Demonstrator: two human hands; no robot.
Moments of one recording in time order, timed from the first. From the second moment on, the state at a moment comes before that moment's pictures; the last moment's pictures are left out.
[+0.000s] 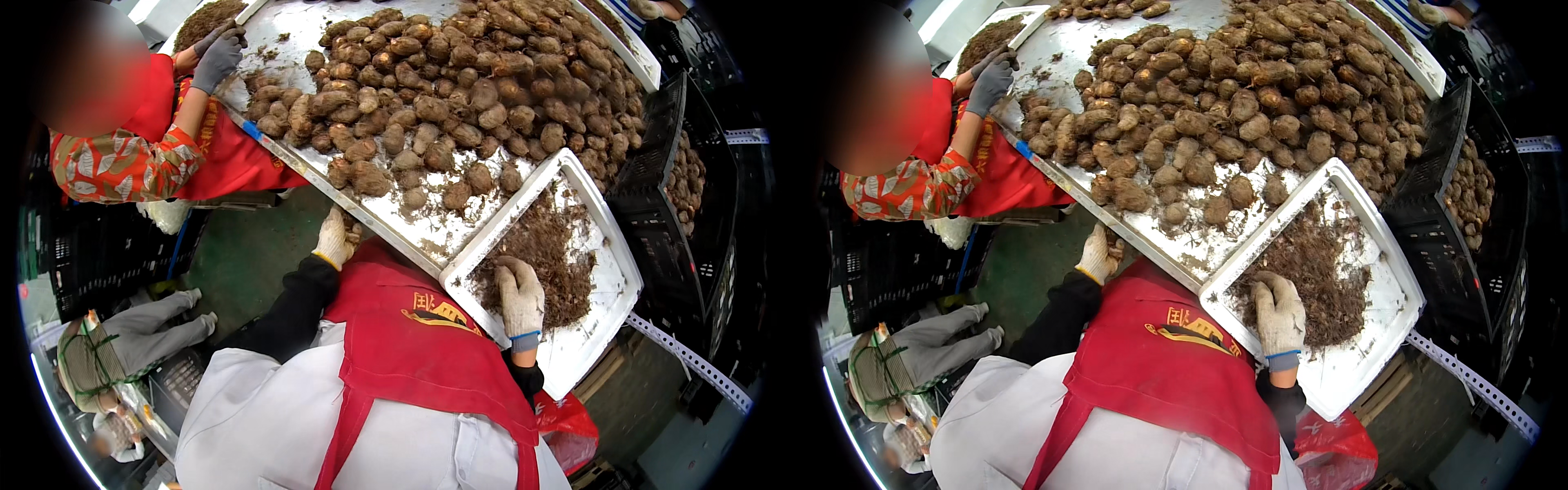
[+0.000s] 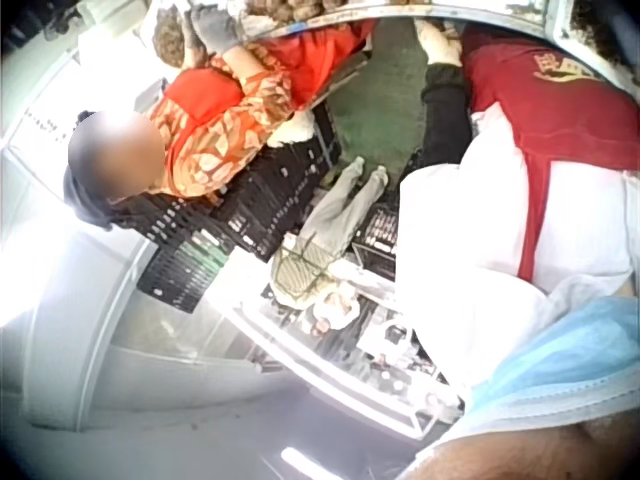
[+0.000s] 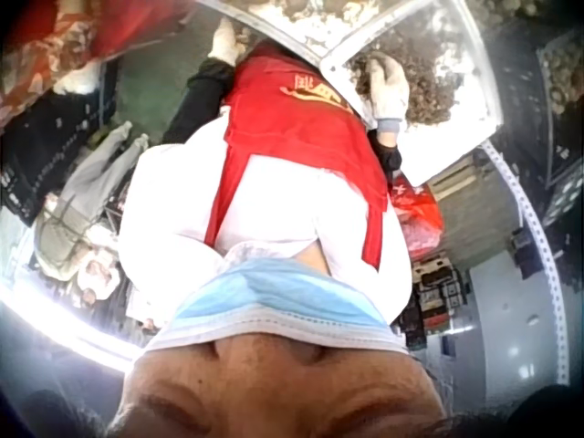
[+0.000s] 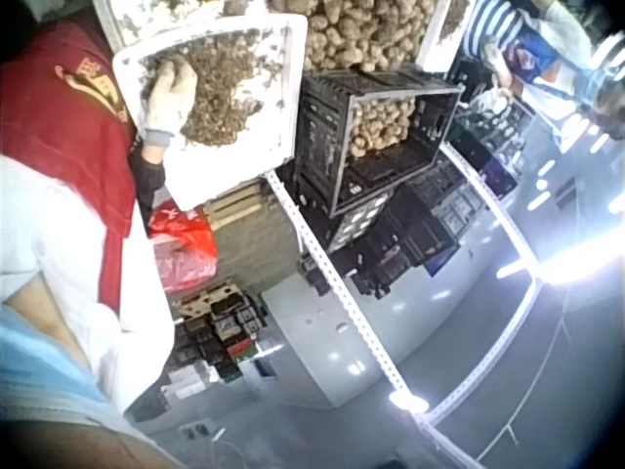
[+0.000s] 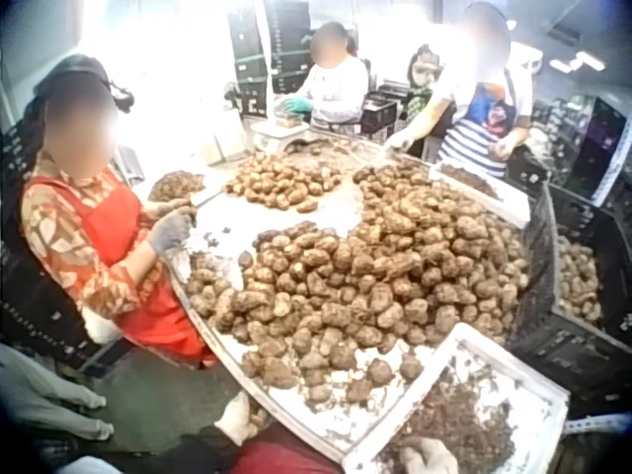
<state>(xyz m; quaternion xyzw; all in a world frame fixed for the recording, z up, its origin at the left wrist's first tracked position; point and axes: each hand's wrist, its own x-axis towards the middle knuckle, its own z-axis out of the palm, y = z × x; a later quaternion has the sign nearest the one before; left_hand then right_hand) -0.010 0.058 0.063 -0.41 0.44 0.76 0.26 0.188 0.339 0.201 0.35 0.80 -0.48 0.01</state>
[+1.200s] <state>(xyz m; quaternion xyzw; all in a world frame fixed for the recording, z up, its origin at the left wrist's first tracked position) 0.004 0.023 0.059 -0.42 0.16 0.83 0.32 0.191 0.350 0.194 0.37 0.81 -0.46 0.03</state>
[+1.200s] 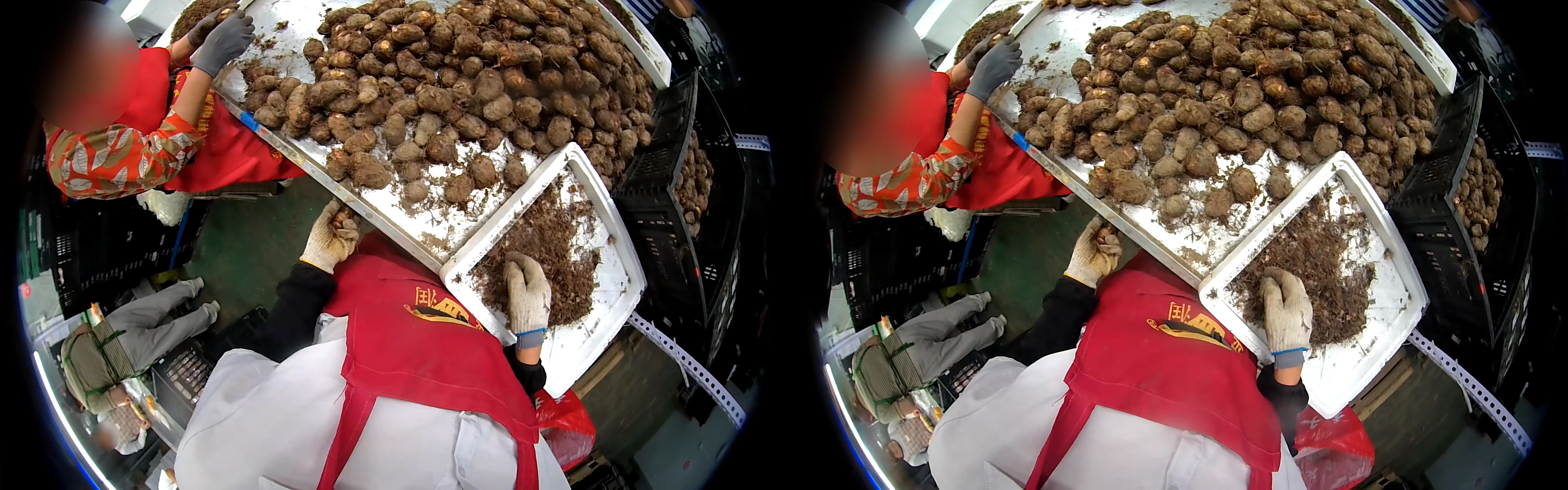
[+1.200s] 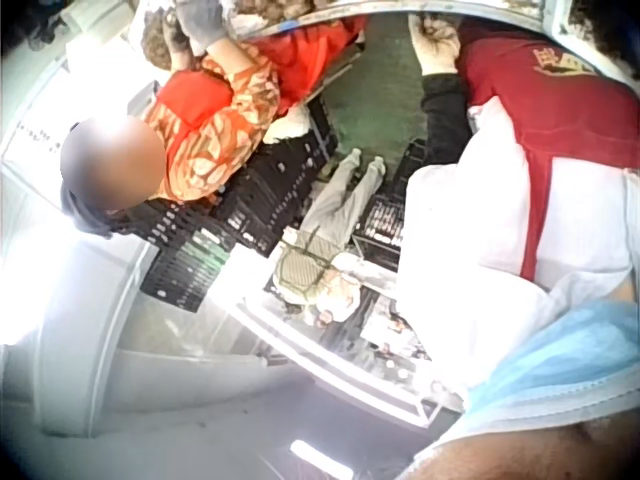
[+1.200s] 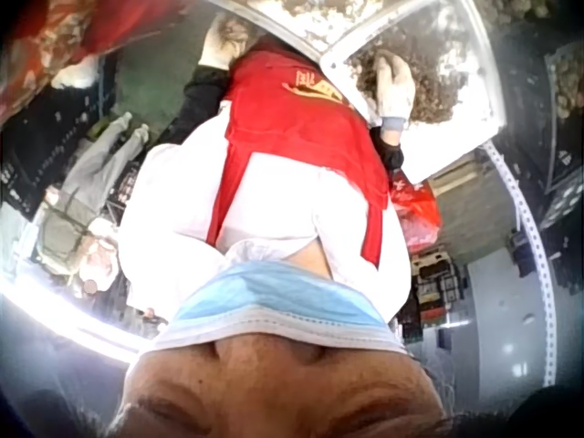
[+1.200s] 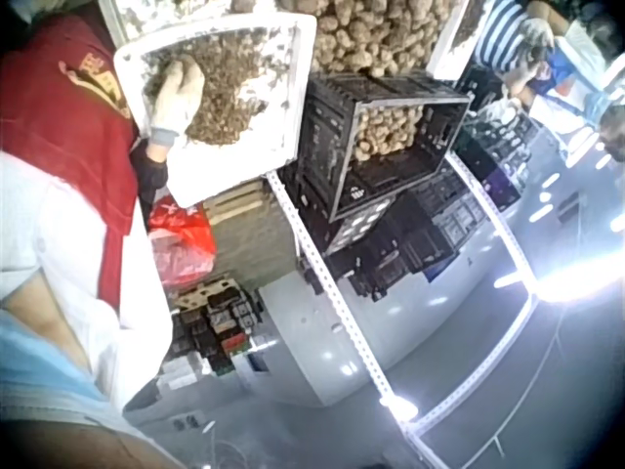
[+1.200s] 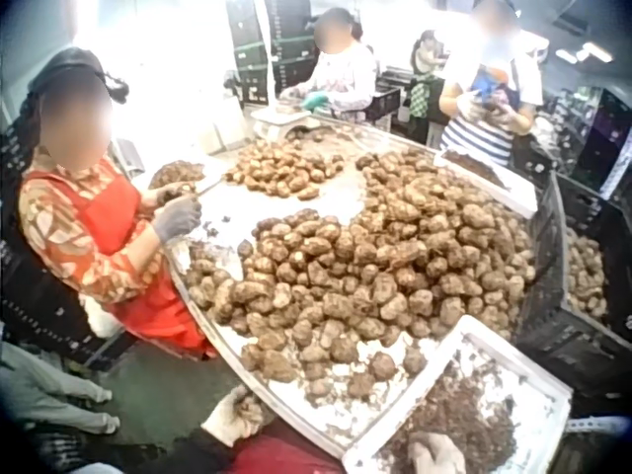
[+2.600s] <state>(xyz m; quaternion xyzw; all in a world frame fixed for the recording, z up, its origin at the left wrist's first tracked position) 0.000 0.049 0.048 -0.50 0.20 0.79 0.29 0.186 0.354 0.204 0.35 0.79 -0.50 -0.01</state>
